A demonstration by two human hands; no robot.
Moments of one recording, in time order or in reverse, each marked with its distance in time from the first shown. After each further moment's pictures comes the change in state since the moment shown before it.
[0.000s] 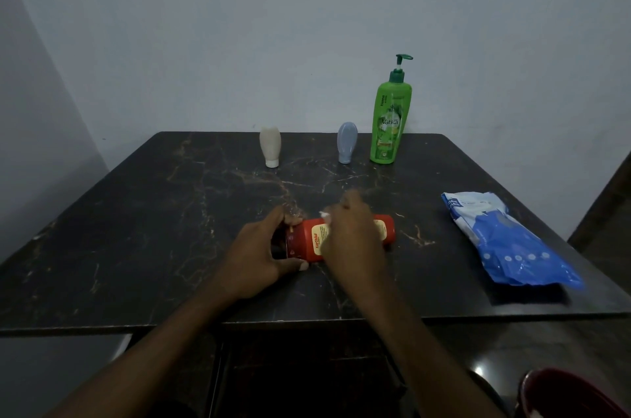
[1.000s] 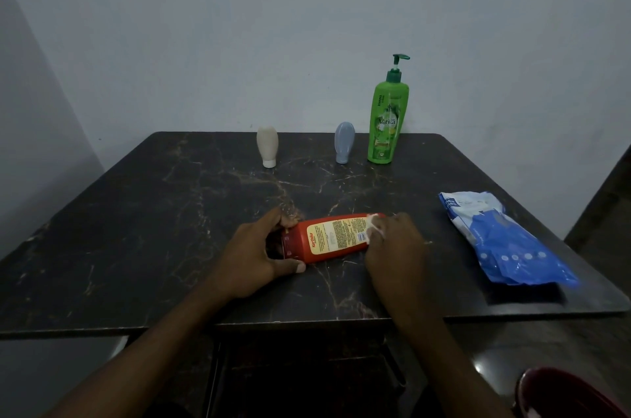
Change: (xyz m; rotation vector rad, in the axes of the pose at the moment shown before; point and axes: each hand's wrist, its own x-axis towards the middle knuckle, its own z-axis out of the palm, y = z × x) left_hand 0.003 -0.007 -0.001 -0.005 -0.028 -0.031; right_hand -0.012 0.051 -0.011 0.126 0.101 0.335
